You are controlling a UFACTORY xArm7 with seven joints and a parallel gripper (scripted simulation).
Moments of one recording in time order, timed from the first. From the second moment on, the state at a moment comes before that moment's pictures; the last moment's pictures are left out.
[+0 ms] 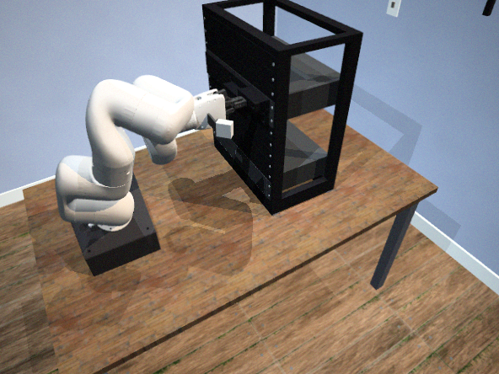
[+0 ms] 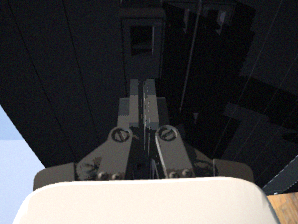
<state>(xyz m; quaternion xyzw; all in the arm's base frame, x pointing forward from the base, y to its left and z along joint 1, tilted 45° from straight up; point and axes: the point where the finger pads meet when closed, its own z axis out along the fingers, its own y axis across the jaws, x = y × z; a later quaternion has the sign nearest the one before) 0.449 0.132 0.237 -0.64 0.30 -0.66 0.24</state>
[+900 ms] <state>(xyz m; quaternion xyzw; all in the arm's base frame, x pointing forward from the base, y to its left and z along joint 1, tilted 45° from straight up) 0.465 0.131 0.237 -0.64 0.30 -0.67 0.24</state>
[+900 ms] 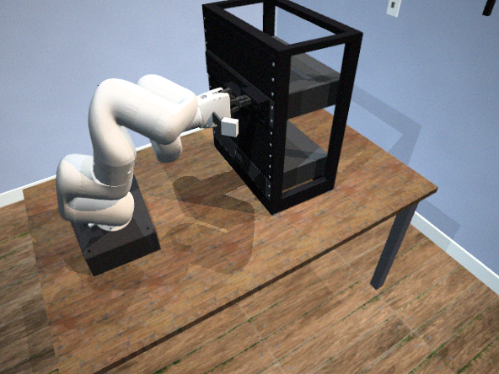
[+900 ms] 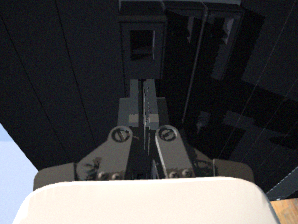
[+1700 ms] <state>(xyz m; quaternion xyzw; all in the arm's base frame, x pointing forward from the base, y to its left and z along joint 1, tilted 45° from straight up) 0.479 0.130 0.237 -0.64 0.30 -0.67 0.24</state>
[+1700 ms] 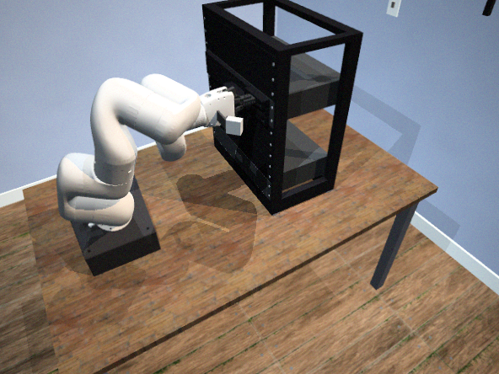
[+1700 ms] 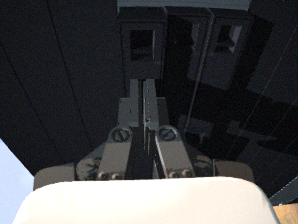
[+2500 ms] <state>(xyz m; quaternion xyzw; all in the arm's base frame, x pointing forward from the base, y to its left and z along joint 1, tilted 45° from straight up) 0.482 0.130 0.237 -0.64 0.30 -0.66 0.24</state>
